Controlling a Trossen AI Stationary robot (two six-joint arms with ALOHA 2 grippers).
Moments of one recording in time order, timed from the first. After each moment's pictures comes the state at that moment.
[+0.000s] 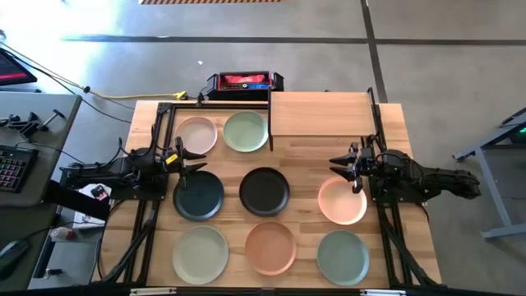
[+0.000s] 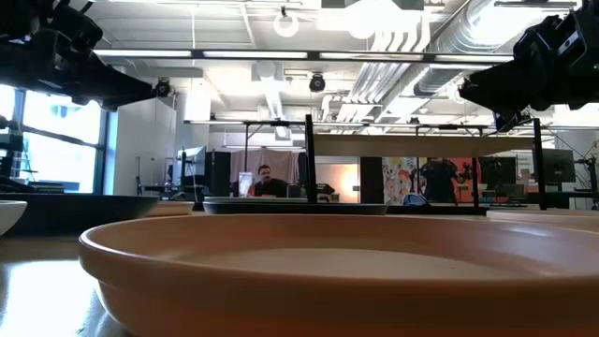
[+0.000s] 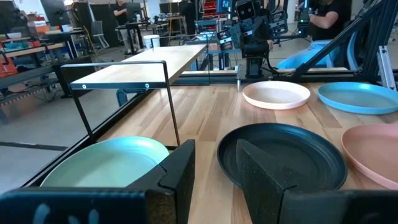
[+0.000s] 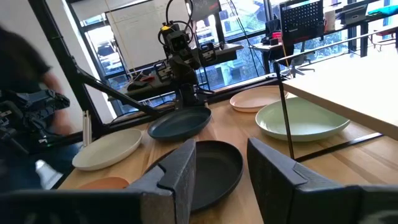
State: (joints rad) left arm 0.05 0.00 0.07 -0.15 -0.17 0.08; right arm -0.12 0.01 0.01 0.02 -0.04 0.25
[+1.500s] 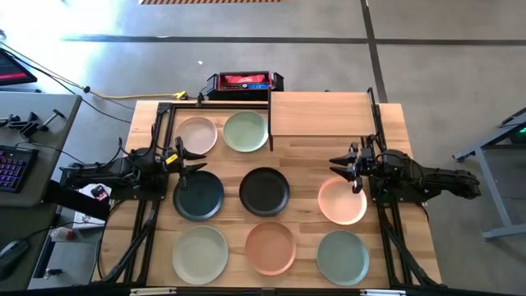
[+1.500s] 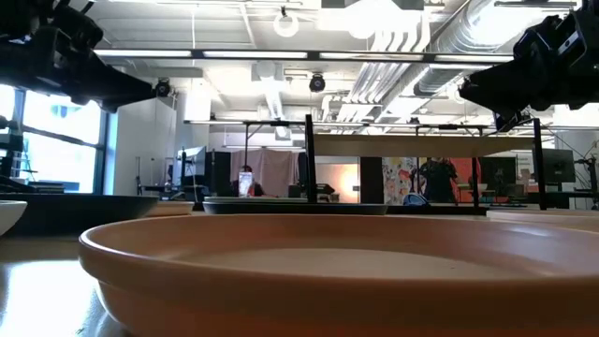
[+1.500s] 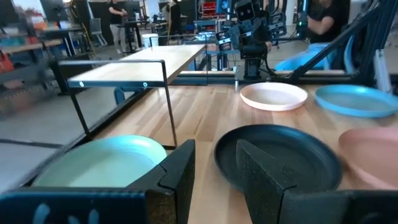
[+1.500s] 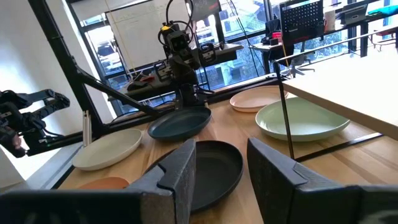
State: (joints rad) left arm 0.05 0.00 0.07 -0.15 -0.16 0.04; right arm -0.12 0.01 0.01 0.02 -0.04 0.25
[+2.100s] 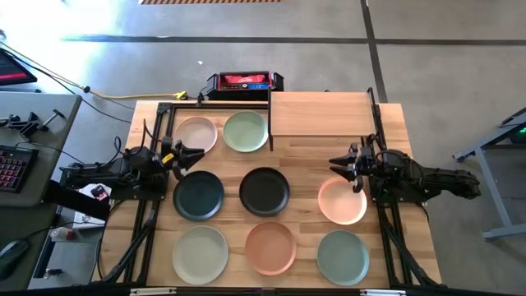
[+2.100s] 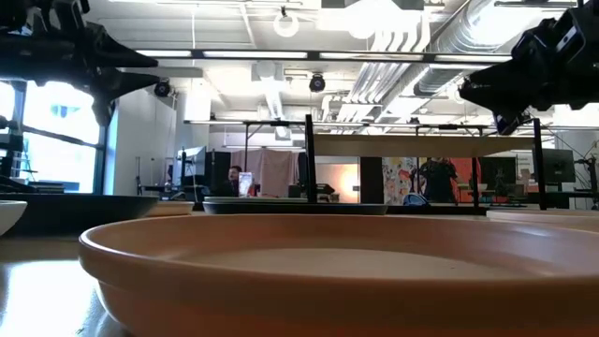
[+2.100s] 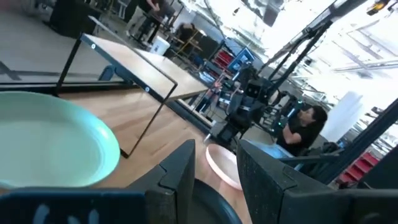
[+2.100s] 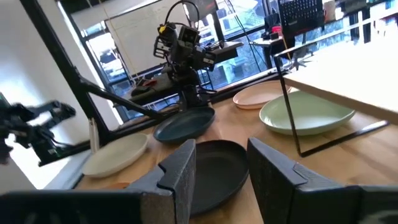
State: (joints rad) left arm 0.05 0.00 0.07 -0.01 -0.25 -0.59; right arm -0.12 0.01 0.01 0.02 -0.04 0.35
